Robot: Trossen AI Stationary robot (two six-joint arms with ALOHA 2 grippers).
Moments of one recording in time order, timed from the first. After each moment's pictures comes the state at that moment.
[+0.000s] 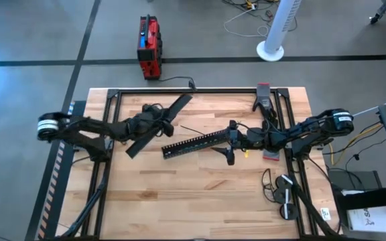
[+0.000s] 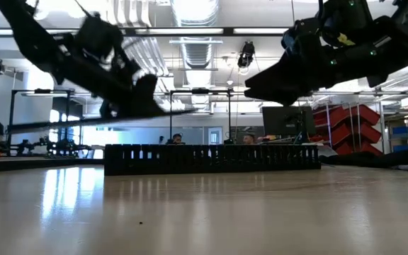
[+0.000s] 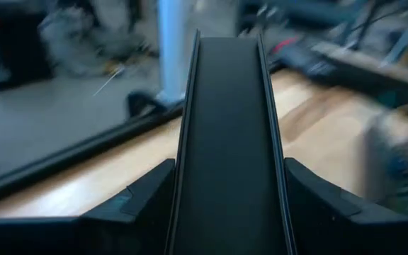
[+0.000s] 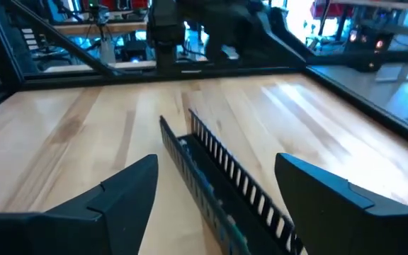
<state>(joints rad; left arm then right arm) 0.24 1.29 0.43 0.55 -0.50 -0.28 -0.02 1.52 0.38 0.92 0.08 0.02</state>
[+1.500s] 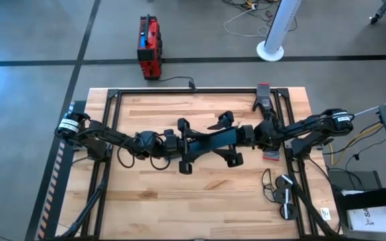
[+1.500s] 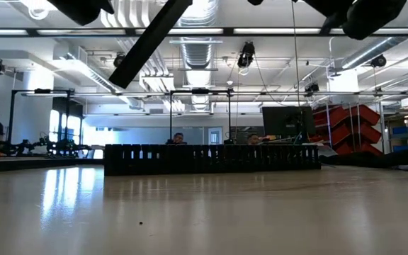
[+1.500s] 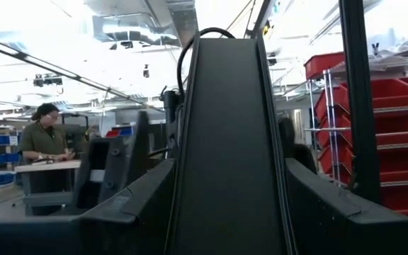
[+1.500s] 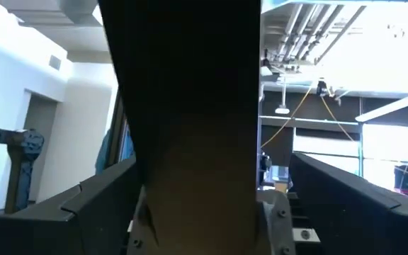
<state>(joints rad) -0.18 1.60 0.90 1.14 -0.19 0.15 0.06 1.53 0.68 1.35 -0.17 -0.06</state>
